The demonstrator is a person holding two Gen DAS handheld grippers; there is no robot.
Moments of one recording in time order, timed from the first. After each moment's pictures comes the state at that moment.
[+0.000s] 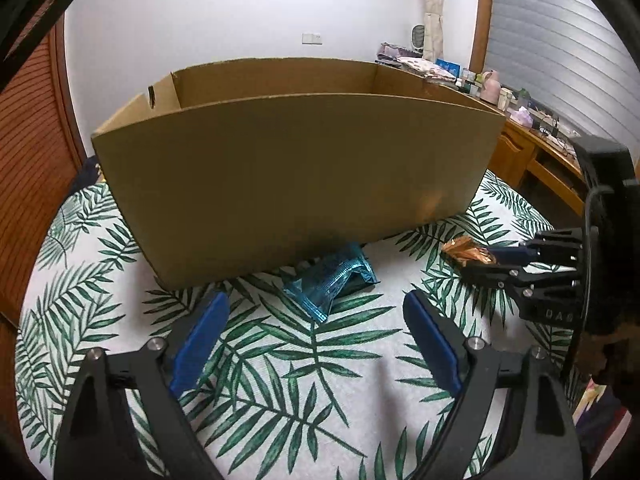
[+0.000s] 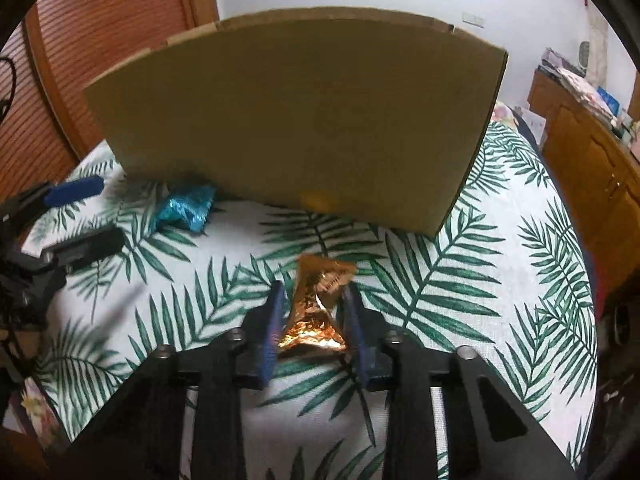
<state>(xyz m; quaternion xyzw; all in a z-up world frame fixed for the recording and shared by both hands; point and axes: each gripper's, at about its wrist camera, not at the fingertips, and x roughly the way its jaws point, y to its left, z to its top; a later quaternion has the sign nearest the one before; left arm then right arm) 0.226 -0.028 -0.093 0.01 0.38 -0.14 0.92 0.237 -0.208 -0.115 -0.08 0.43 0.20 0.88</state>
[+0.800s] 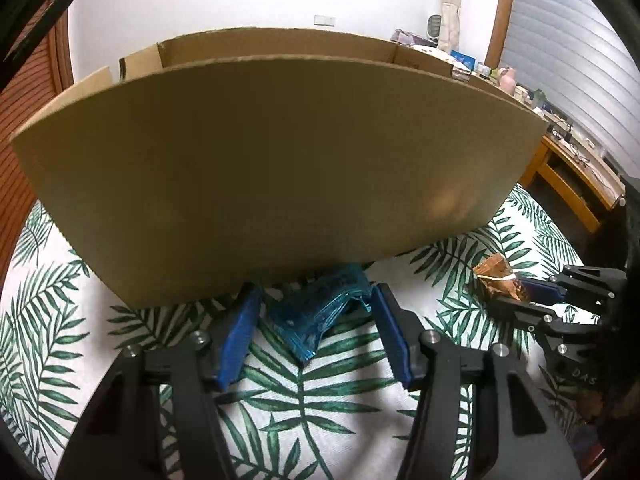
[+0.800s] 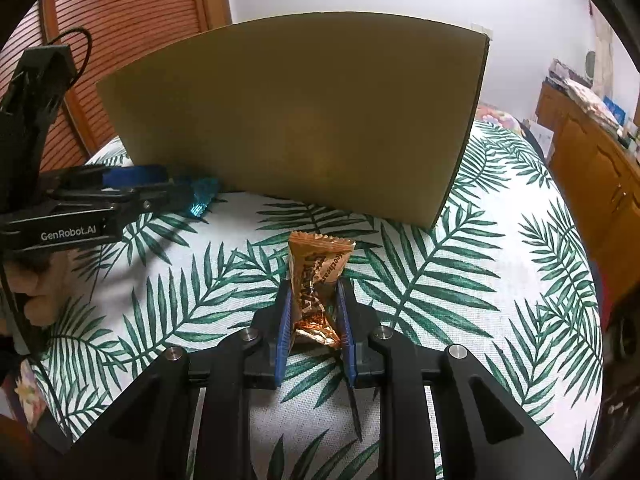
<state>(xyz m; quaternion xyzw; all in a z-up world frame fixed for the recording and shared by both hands) 0.267 -0.044 -0.108 -0.01 0.41 -0.13 0.90 0.223 -0.226 -0.121 -0.07 0.40 0.23 0.88</state>
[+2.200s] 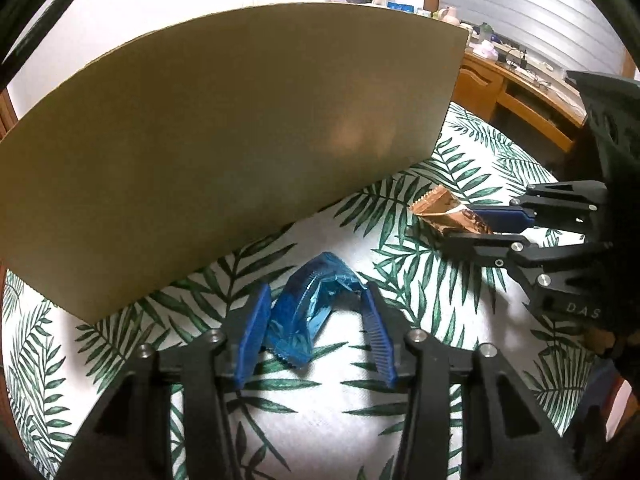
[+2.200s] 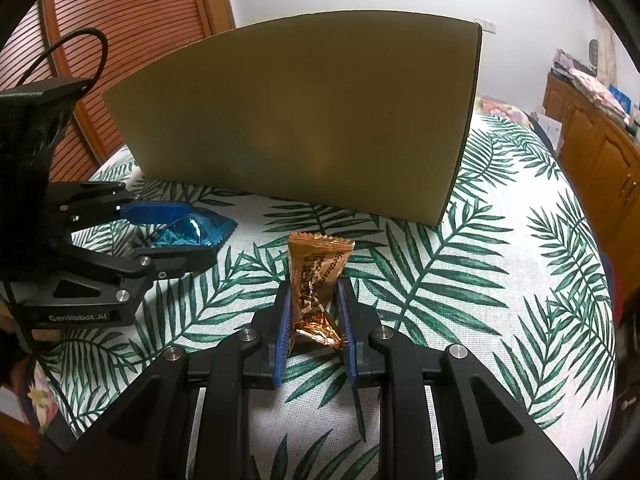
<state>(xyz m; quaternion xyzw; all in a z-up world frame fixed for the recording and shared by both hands) 0.254 -0.084 -0.111 0.09 0.44 -0.21 0.87 0.231 -0.234 -0.125 -0.05 0.41 0.24 0.88</state>
